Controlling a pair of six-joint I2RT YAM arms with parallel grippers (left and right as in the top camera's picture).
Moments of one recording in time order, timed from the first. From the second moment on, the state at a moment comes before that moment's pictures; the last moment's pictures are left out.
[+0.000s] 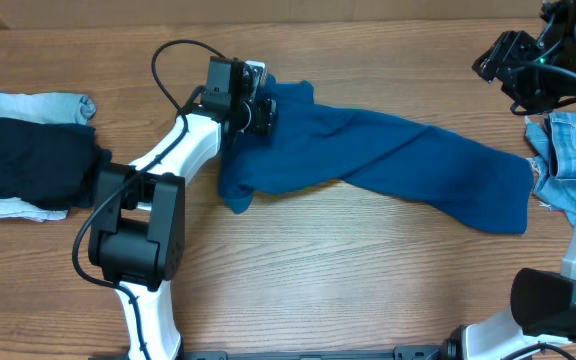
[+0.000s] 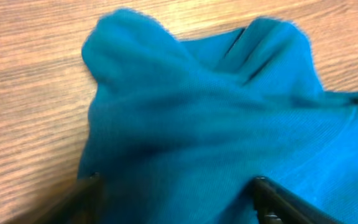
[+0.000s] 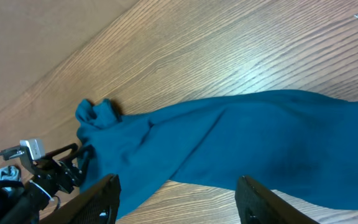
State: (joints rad) left arm -0.25 2.09 1.43 -0.24 0.21 -0.07; right arm -0.16 1.76 2.11 -1.40 -0.27 0.39
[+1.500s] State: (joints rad) left arm -0.22 1.64 1.93 -1.21 0.40 -0.09; right arm -0.16 1.76 2.11 -1.49 -0.22 0.36
